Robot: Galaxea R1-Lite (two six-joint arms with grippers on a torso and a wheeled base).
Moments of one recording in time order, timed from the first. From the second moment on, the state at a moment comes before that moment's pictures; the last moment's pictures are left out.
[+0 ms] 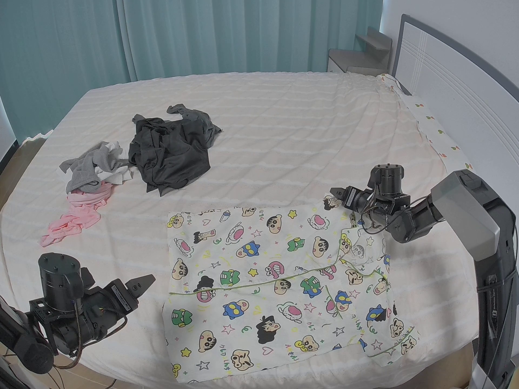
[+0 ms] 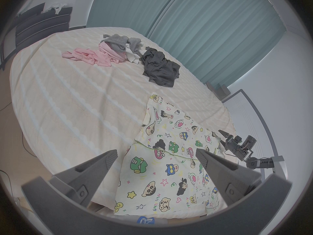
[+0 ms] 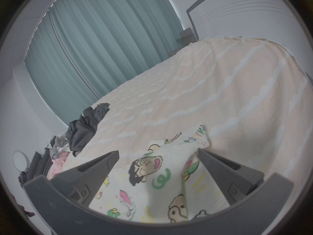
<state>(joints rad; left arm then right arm) -0.35 1.57 -0.10 -0.94 0.13 -0.83 0.24 2.48 -1.47 -0.65 -0.03 0.47</state>
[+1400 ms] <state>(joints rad) -0.35 1.56 -0.10 -0.94 0.13 -0.82 0.29 2.45 -1.20 -1.26 -0.02 0.26</state>
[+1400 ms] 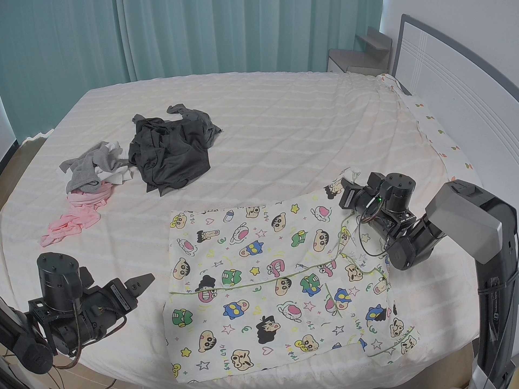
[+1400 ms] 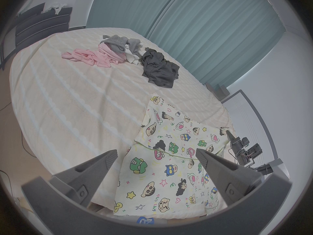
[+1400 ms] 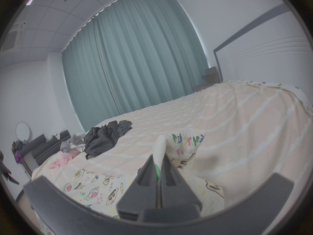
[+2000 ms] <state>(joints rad) -0.36 1.56 -0.10 -0.94 0.13 -0.81 0.25 2.43 -1.07 -1.21 0.04 0.26</state>
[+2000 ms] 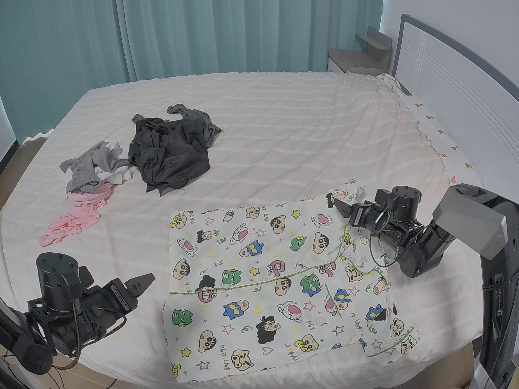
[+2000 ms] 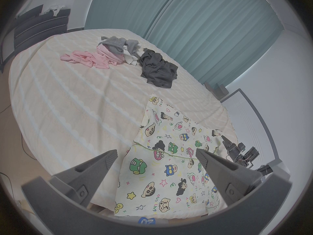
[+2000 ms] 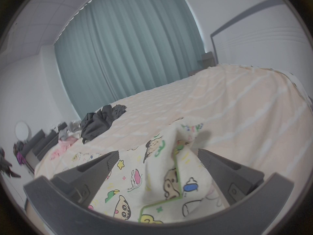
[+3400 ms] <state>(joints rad) -0.36 1.45 -0.13 -0.95 0.14 -0.85 0.14 2.33 -1.23 -0.81 0.09 0.83</state>
